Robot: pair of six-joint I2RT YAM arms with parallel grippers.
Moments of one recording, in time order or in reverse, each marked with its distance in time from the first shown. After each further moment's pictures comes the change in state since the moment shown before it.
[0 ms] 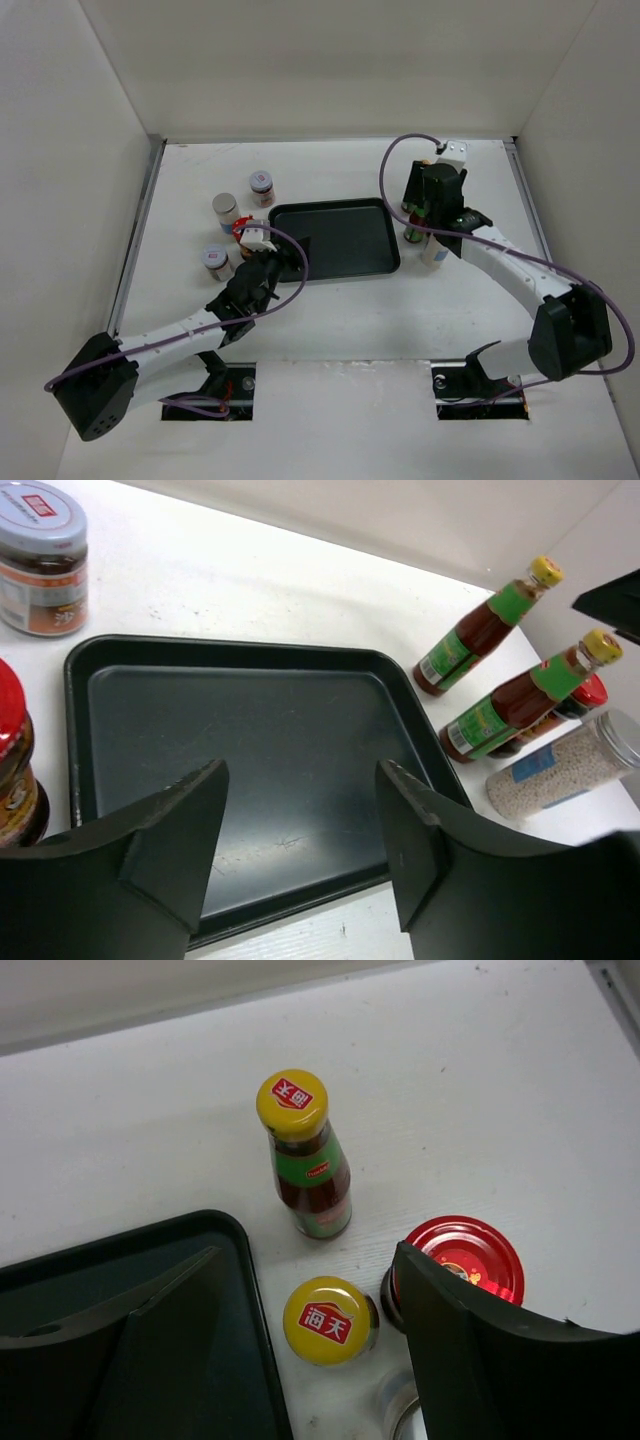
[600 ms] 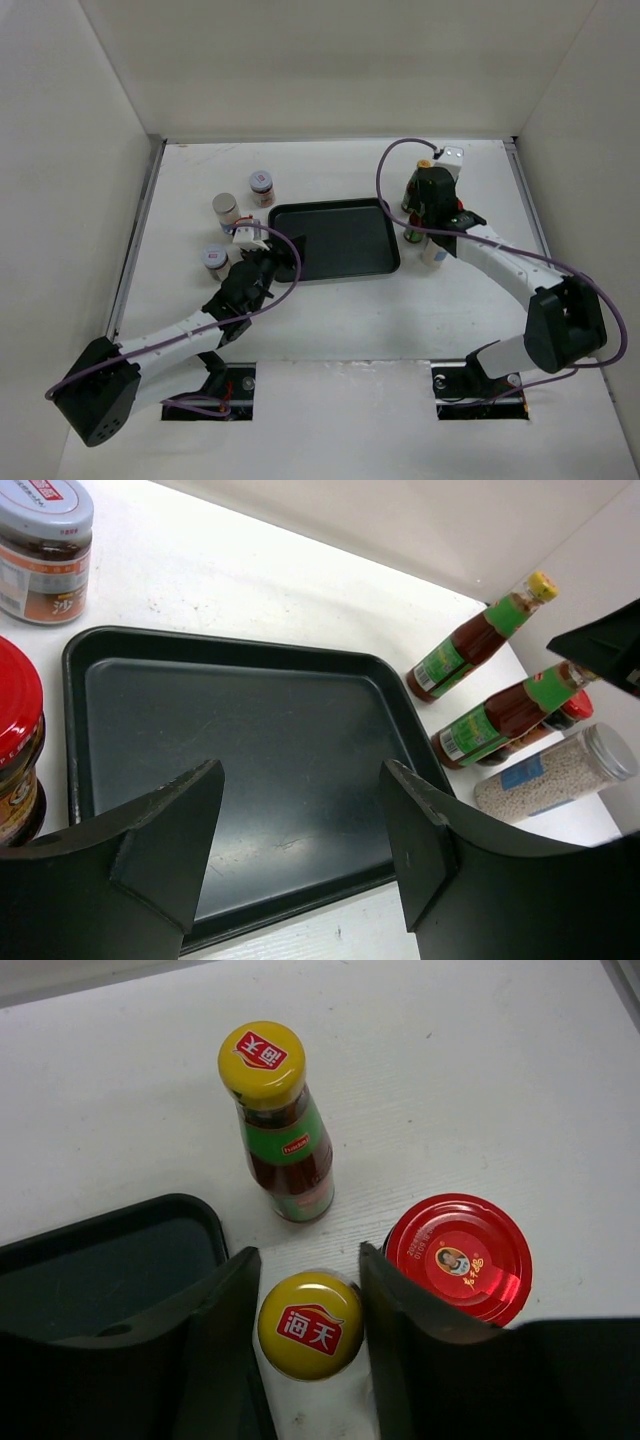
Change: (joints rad) left arm 0.064 -0.008 -0.033 0.029 0.070 -0.062; right arm -0.003 0.058 -0.014 -0.003 0.033 0.018
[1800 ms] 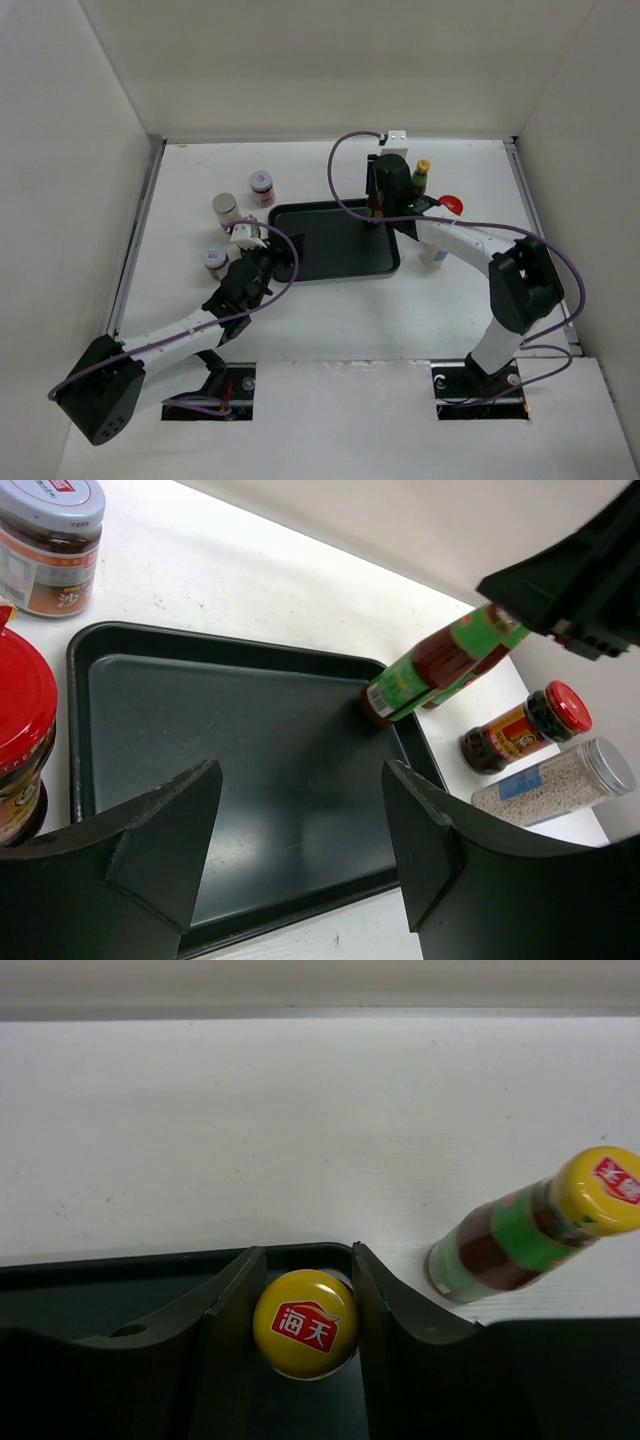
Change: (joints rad) left arm 0.040 0.017 0.000 0.008 0.029 -0.042; right arm 0.157 0.258 0.227 0.153 -0.035 -0.113
